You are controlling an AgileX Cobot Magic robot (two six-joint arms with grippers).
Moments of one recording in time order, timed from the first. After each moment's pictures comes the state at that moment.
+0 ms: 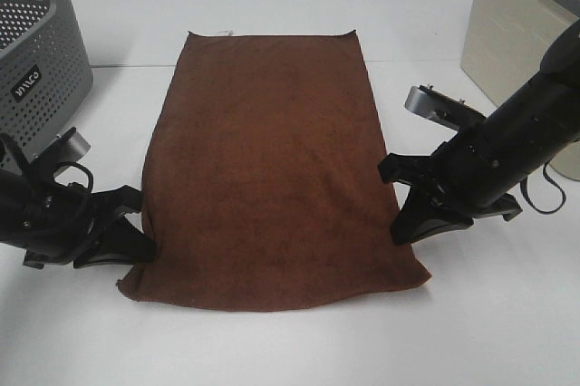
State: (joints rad) left arm -0.14 1.89 -0.65 -1.50 0.58 1.16; right arm 0.21 1.81 -0.88 0.72 0.69 -0.49
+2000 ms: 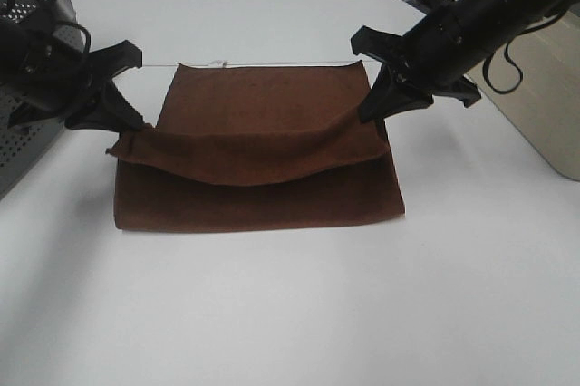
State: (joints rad) left arm -0.14 1.84 -1.14 -0.84 0.61 0.34; right arm 0.22 1.93 -1.36 0.65 0.81 -0.32
